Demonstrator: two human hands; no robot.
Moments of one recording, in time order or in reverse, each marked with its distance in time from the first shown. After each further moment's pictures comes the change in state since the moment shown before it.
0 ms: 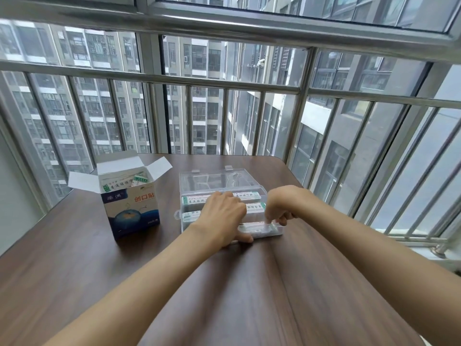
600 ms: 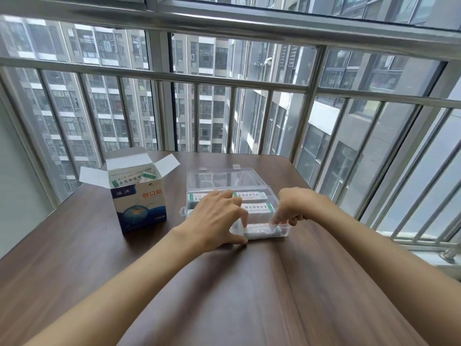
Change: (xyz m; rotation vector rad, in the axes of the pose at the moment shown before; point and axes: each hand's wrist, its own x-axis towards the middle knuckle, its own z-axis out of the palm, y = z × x) left_hand -0.026 -0.016 0.002 -0.115 0.132 0.094; right_hand -0.009 0.013 0.009 0.144 0.156 -0.054
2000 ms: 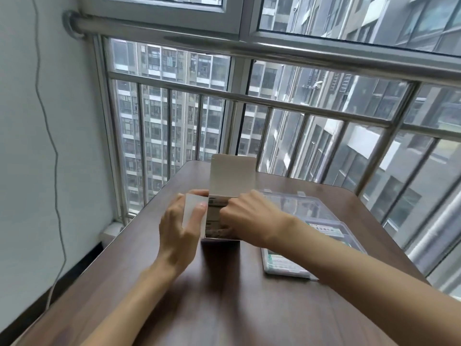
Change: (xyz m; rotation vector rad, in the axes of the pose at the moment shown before) left_hand -0.129 -0.098 0.002 -0.892 0.942 -0.741; right_hand -0.037 -0.191 -0.009 -0.664 0.683 -0.966
